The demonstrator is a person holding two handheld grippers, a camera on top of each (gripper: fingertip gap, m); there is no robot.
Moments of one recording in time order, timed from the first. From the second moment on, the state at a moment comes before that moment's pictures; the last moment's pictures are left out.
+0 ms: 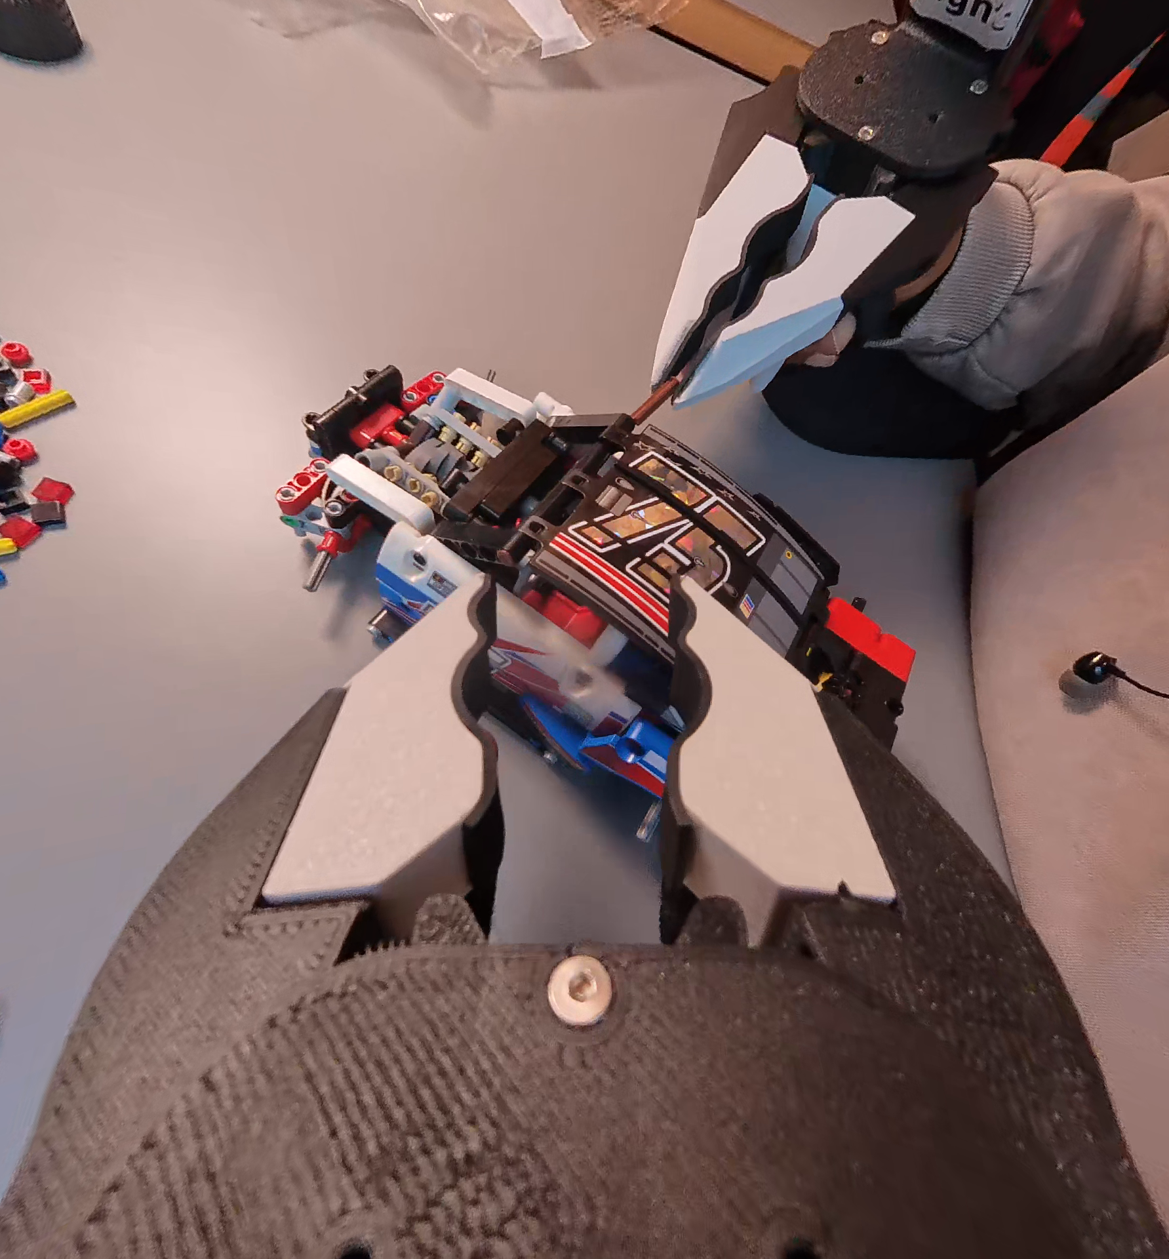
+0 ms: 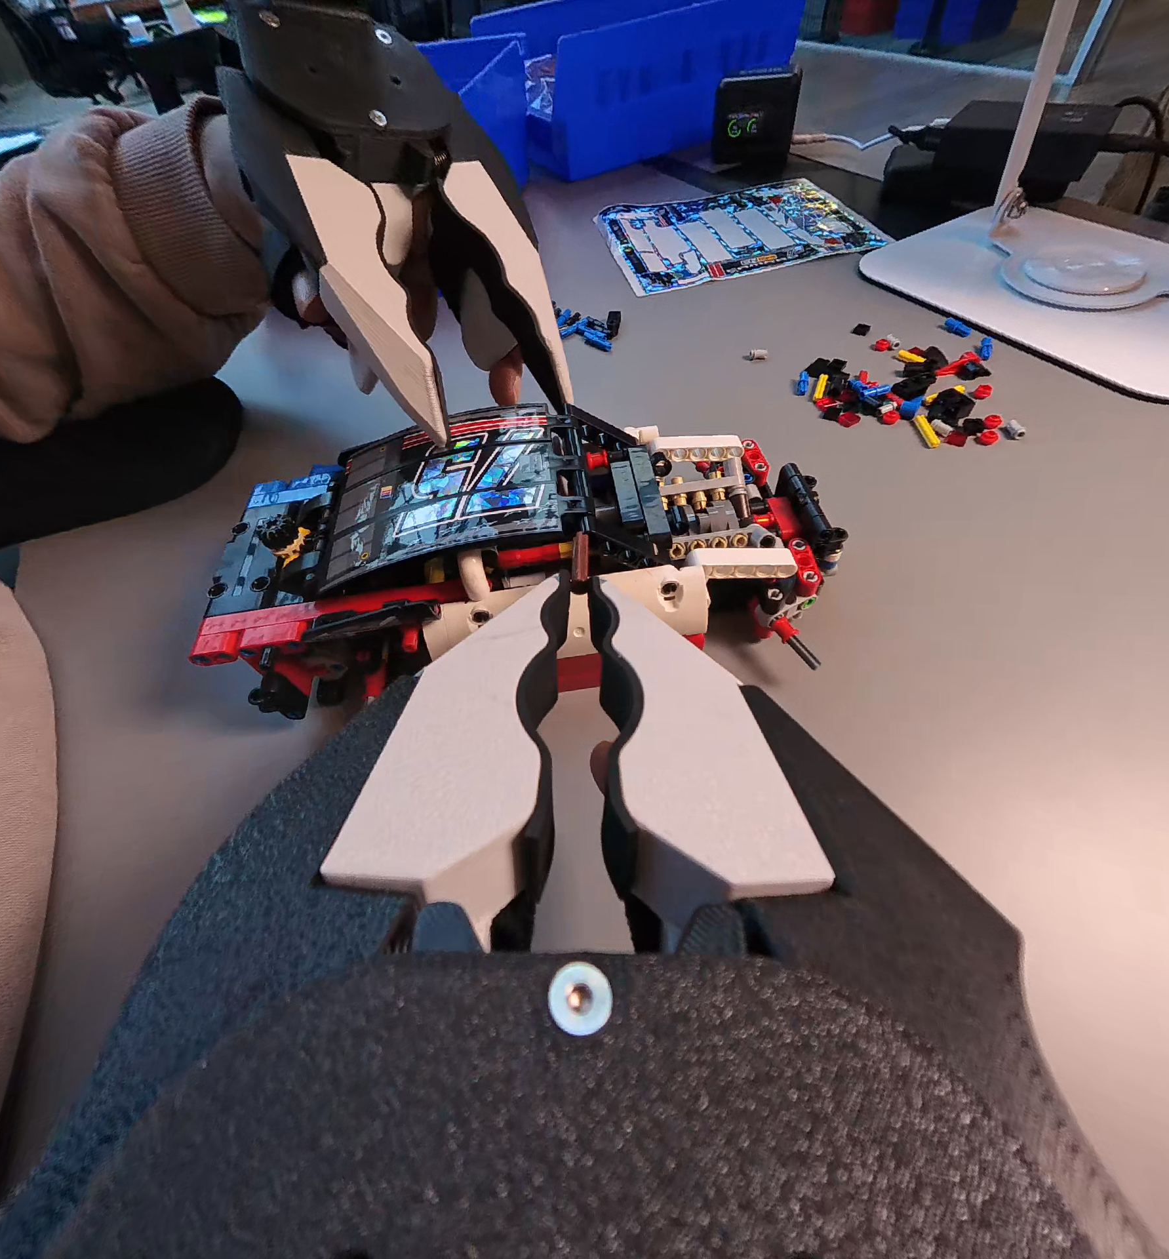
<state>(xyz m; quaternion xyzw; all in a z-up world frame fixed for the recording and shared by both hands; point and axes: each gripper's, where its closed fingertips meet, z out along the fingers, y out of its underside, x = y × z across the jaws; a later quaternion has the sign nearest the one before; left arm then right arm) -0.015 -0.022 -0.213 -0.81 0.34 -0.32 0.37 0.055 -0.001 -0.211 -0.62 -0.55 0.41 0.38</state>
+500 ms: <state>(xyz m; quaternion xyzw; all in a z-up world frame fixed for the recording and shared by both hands) -0.011 -0.020 -0.214 -0.79 0.33 -0.36 0.37 0.053 0.004 -0.211 -0.60 -0.56 0.43 0.39</state>
